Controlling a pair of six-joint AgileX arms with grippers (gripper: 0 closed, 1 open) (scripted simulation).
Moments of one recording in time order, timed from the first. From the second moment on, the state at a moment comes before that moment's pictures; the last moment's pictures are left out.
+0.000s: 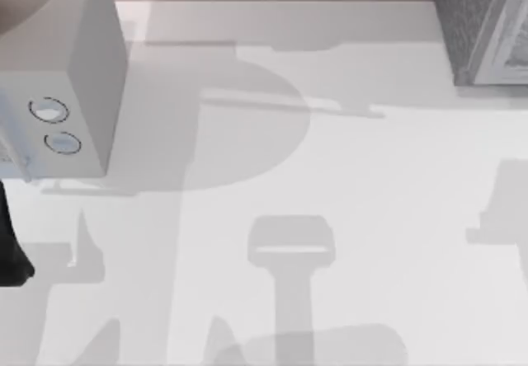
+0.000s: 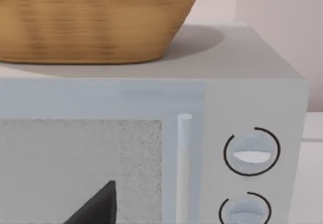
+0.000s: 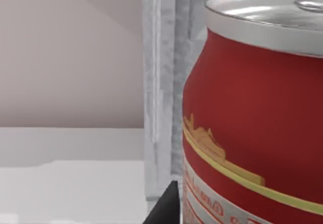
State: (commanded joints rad) left arm 0.00 0.00 0.00 0.00 0.00 0.00; right arm 0.15 0.32 0.44 -0.19 0.16 0.01
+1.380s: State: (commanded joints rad) left arm 0.00 0.00 0.00 0.00 0.00 0.00; right arm 0.11 0.39 0.15 0.14 0.13 0.06
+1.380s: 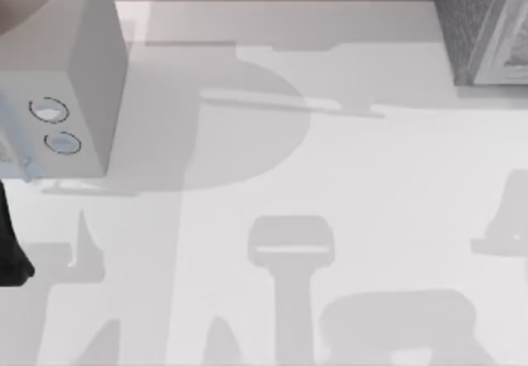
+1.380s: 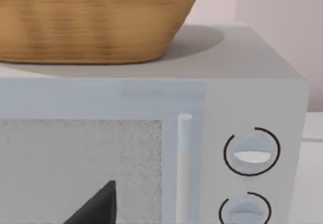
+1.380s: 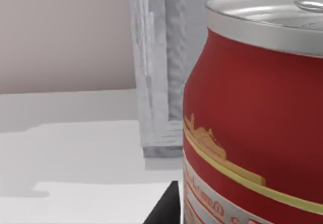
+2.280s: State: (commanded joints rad) left arm 0.00 0.00 0.00 0.00 0.00 0.00; right arm 0.36 1.34 0.59 0.45 0.40 0.08
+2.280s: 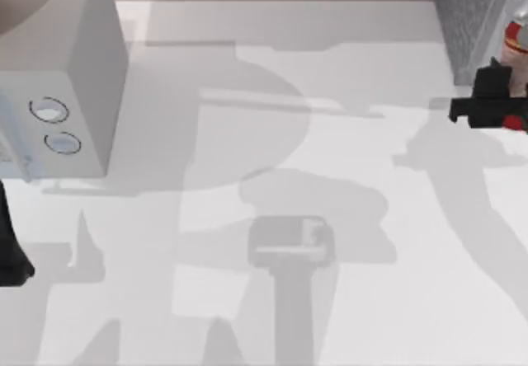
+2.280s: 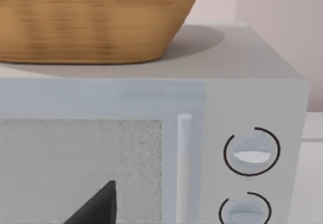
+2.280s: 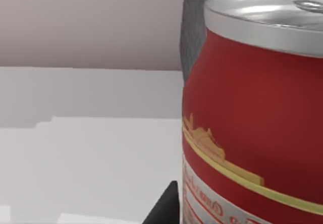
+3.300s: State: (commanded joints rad) left arm 0.00 0.00 0.00 0.00 0.00 0.00; right arm 0.57 2.13 1.11 0.78 0.65 0.04
